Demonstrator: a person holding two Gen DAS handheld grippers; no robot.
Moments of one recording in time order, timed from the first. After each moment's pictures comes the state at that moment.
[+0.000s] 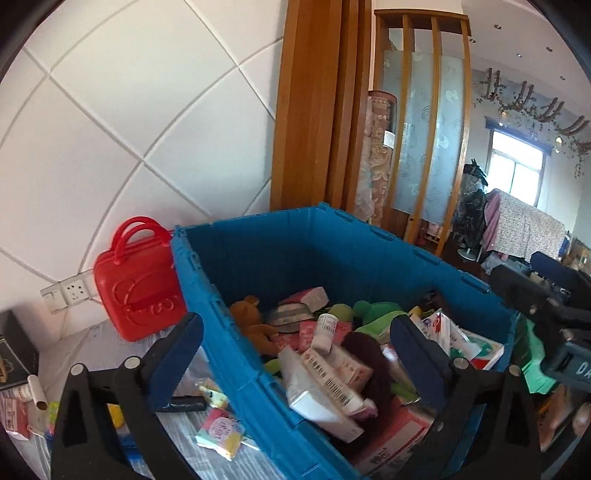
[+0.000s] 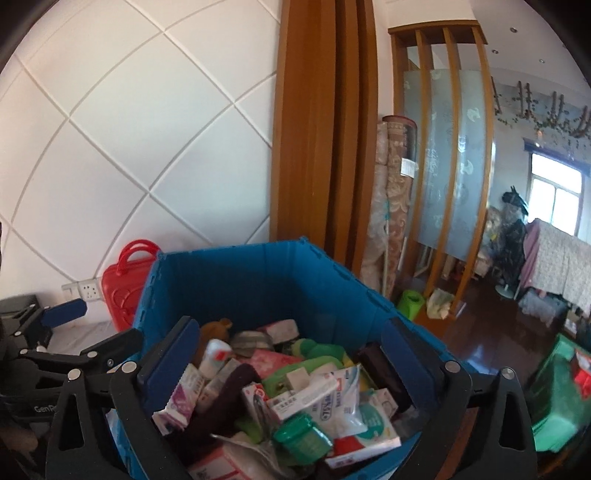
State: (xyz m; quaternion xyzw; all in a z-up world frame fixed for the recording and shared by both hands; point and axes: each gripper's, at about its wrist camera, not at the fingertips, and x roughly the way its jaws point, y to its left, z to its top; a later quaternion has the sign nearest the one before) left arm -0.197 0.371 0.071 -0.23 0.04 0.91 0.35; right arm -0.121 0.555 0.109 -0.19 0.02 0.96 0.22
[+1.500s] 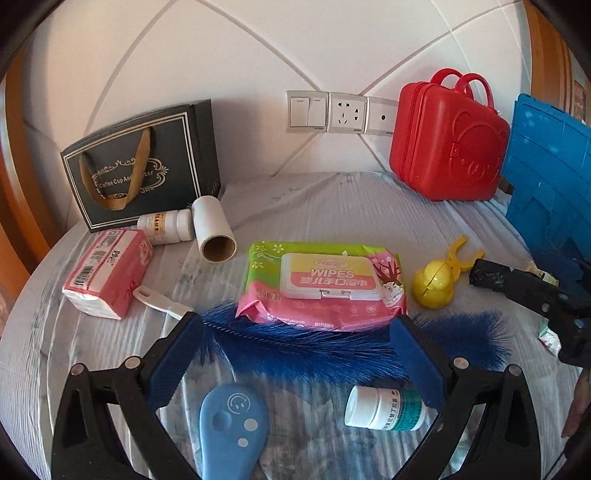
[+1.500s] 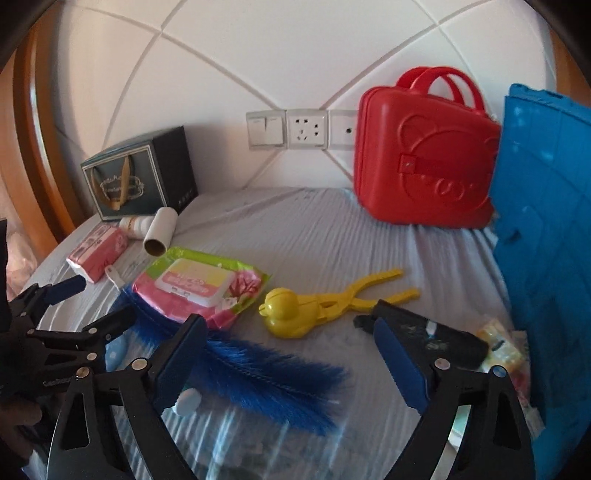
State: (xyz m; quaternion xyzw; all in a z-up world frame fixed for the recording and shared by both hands) left arm -0.354 -0.006 -0.216 -0.36 0.01 0.93 0.04; right arm -0.403 0.217 -0.195 -0.36 -0.02 0.93 -0.12
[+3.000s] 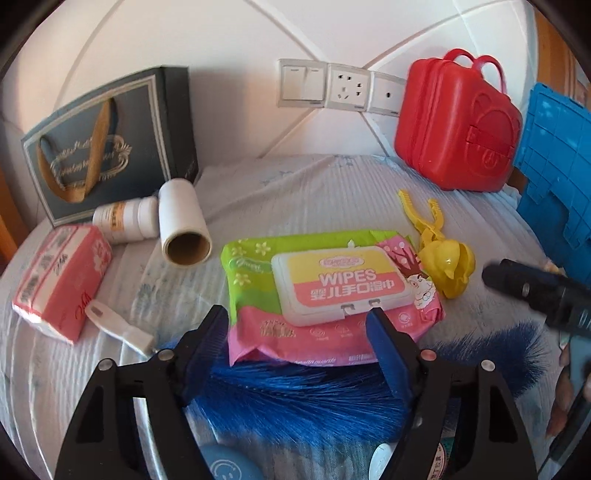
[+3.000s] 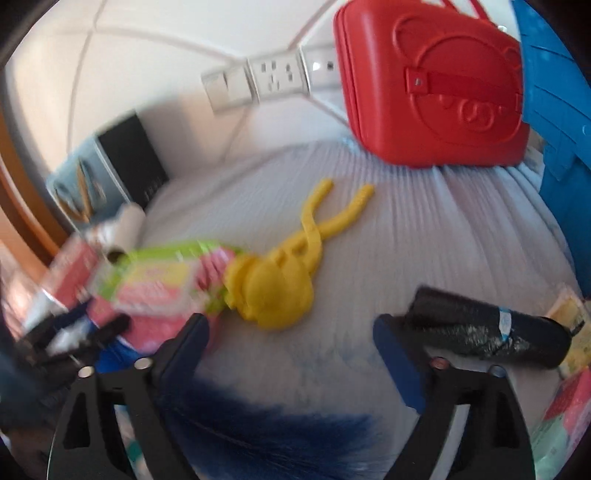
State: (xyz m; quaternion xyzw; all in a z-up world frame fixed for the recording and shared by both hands) left arm -0.406 -0.010 -0.256 -0.38 0.01 0.92 0.08; right arm -0.471 0.232 -0.252 -0.40 0.08 0.91 -0.12
